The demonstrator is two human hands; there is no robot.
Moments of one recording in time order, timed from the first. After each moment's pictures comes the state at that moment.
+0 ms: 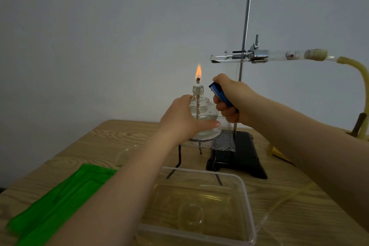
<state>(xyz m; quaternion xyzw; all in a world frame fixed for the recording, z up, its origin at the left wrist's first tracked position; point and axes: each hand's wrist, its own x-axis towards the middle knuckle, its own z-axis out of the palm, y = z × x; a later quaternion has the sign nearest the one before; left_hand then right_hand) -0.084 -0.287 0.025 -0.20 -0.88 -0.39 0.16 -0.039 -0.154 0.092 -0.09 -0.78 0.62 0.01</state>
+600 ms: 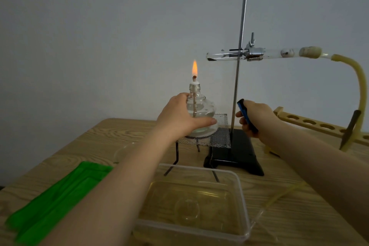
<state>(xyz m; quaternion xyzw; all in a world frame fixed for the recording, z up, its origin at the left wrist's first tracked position) -0.076 -0.288 0.027 -0.22 -0.88 -0.39 0.16 -0.042 -0.103 0.040 -0.22 -0.74 0.63 0.09</state>
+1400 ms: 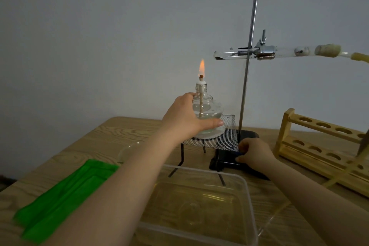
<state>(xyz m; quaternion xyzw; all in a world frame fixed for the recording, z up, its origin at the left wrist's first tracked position) -0.071 -0.287 0.029 -0.21 -0.89 -0.38 0.16 -0.072 -0.080 -0.062 -0.07 -0.96 0.26 0.07</state>
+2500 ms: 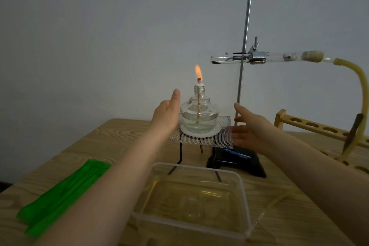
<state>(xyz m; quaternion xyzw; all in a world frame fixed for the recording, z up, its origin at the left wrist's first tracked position) -0.066 -0.306 0.037 -0.07 -0.85 -0.50 0.13 -0.032 -0.114 0.028 -0.16 -0.61 0.77 -0.01</state>
